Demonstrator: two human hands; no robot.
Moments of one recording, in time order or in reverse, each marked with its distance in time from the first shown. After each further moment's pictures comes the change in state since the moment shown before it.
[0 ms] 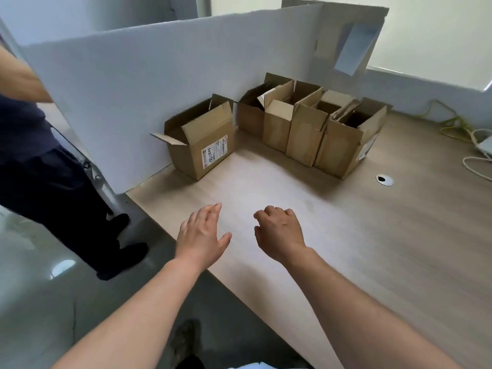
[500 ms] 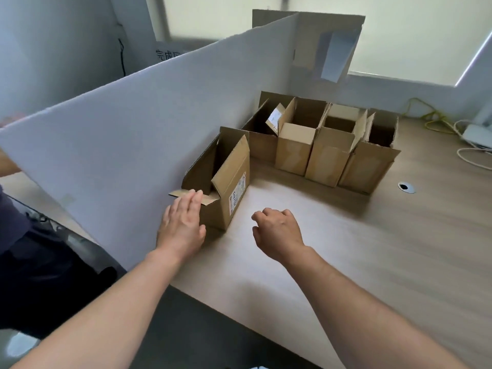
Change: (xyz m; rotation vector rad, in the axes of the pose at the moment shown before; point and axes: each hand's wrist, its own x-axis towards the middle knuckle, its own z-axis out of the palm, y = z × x) left_hand 0.203 -0.166 -0.073 0.057 0.023 0.202; right_hand 0.180 -0.098 0.004 -0.021 0.026 0.199
